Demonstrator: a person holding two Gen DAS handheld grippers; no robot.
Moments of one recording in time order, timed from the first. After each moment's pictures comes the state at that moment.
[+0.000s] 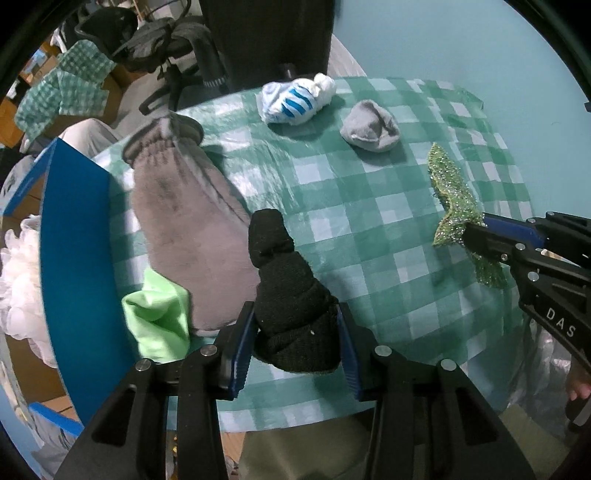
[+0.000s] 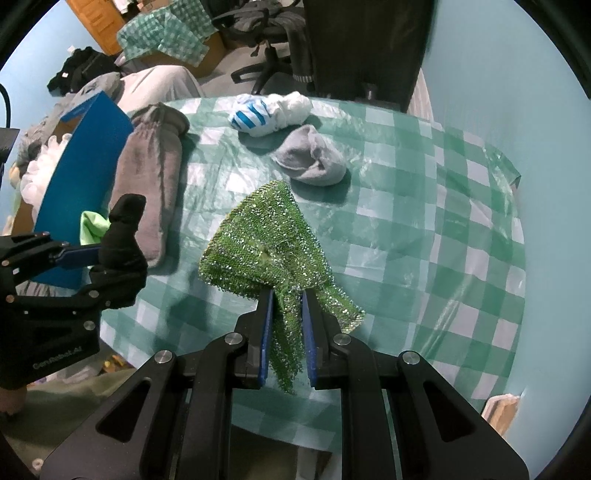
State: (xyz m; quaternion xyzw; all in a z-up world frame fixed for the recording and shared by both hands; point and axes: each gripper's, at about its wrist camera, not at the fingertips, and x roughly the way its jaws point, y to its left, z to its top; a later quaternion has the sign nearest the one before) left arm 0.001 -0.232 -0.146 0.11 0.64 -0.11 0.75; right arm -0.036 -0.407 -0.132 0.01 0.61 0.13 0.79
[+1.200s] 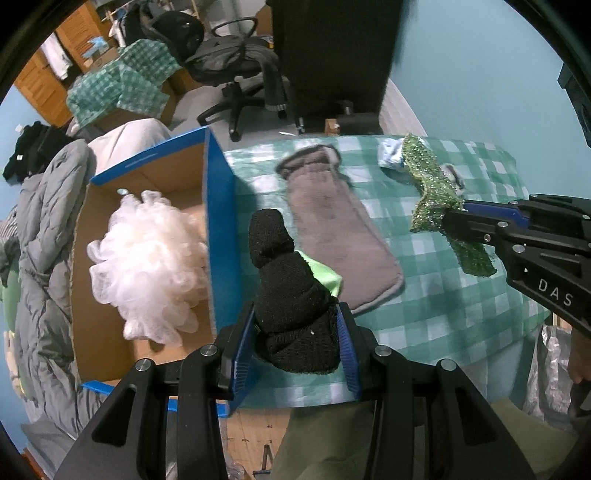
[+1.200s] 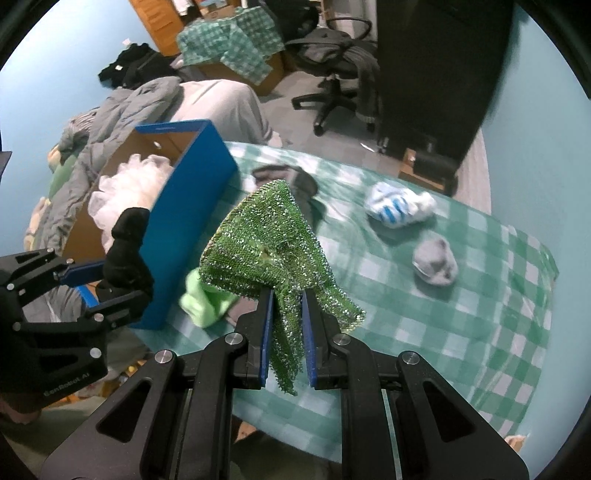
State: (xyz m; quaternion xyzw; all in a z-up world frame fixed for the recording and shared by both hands) left arm -0.009 -0.105 -0.083 0.08 0.60 -0.04 0.80; right arm -0.004 -0.271 -0.068 -0.01 0.56 0.22 0.80
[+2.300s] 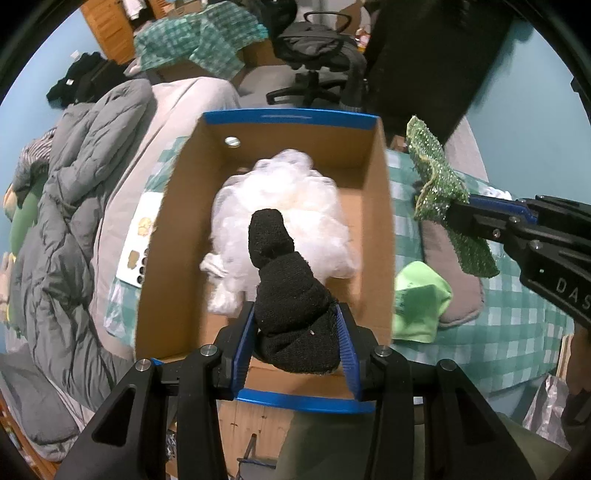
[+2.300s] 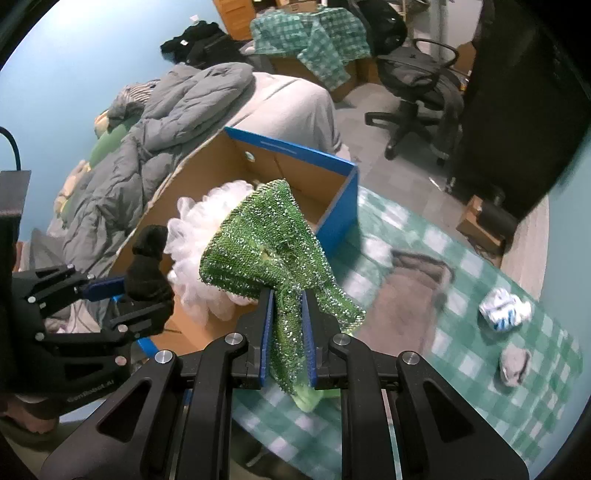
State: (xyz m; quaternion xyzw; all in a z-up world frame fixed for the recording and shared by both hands) left arm -0.004 0.043 -0.081 -0.01 0.60 0.06 0.79; right arm 0.035 -0.120 -0.056 -0.05 0.54 0.32 0.78
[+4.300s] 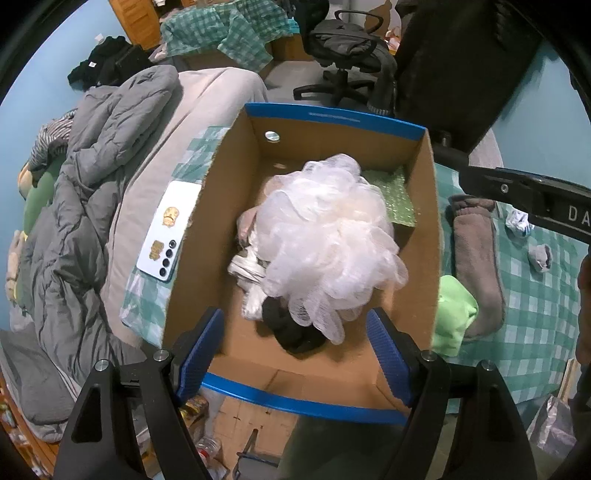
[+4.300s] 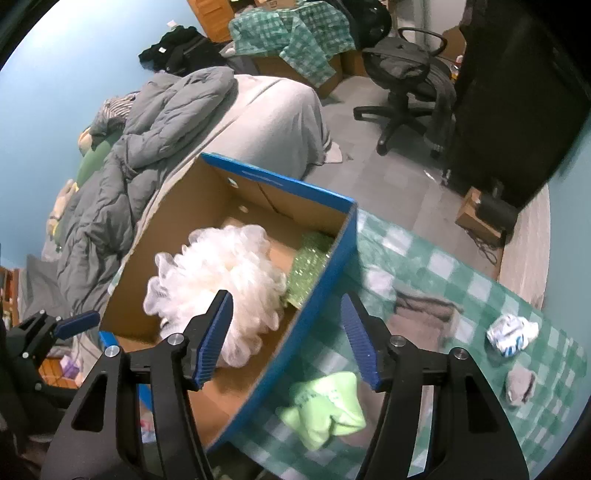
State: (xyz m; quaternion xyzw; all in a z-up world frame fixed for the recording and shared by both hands) left arm 0.003 0.068 -0.083 -0.02 0.61 0.10 0.79; right arm 0.088 -0.103 -0.061 -0.03 0.56 0.29 0.78
